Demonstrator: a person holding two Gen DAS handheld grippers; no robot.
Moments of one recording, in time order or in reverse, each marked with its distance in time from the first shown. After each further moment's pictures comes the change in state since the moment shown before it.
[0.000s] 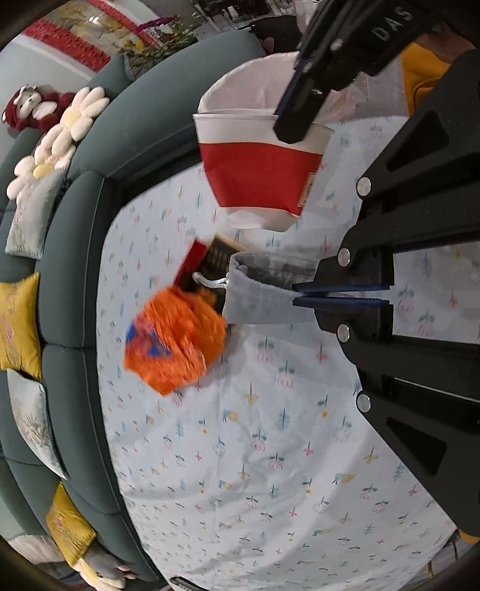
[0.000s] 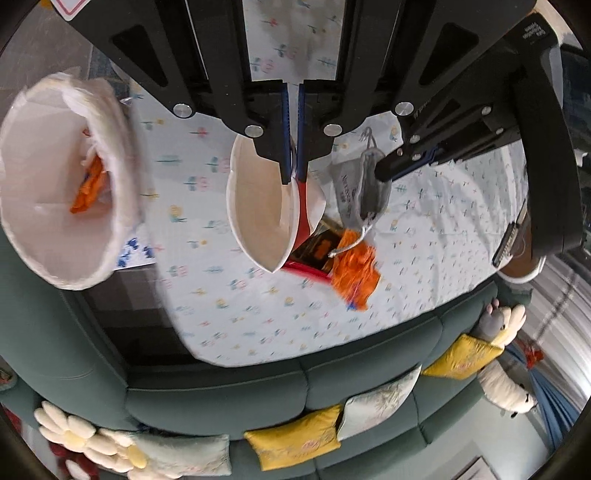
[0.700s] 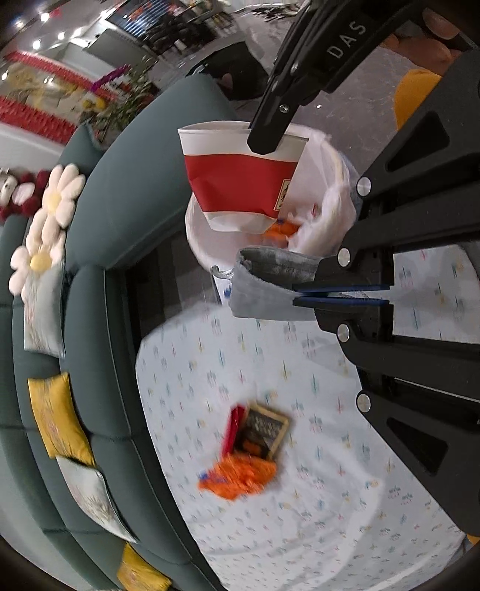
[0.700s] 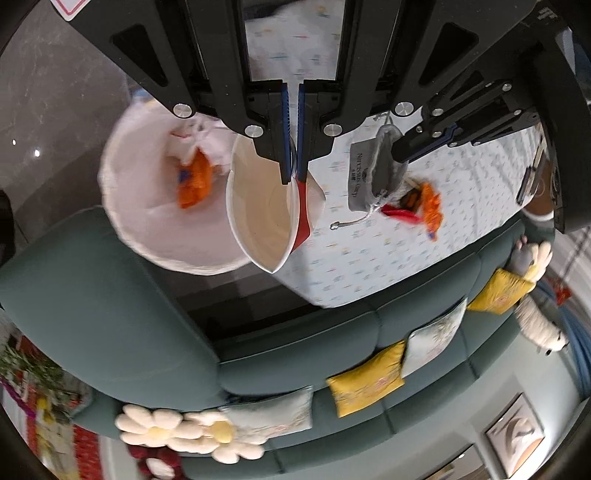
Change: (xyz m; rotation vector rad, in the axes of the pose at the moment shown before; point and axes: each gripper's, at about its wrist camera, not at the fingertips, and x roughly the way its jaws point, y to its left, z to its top) left arm -0.035 -0.169 -0.004 0.222 -0.053 -0.110; right arm -0.110 -0.137 -0.019 0.164 -0.171 -0.123
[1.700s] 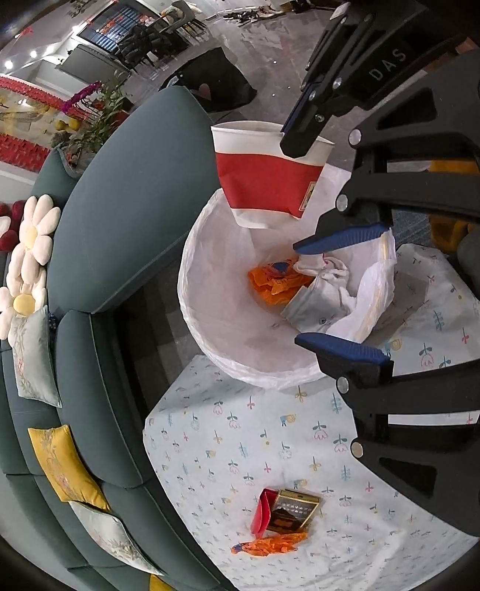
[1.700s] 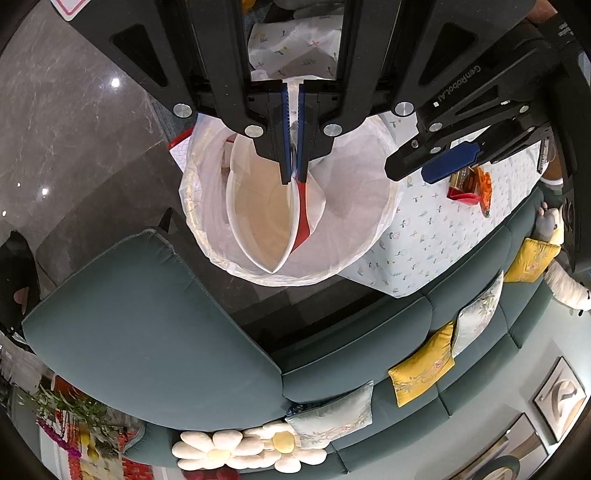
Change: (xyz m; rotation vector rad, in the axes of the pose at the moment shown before) left arm 0.060 -0.096 0.024 0.075 0.052 -0.023; right arm 0.011 -0.106 -0.006 0.136 0.018 -0.065
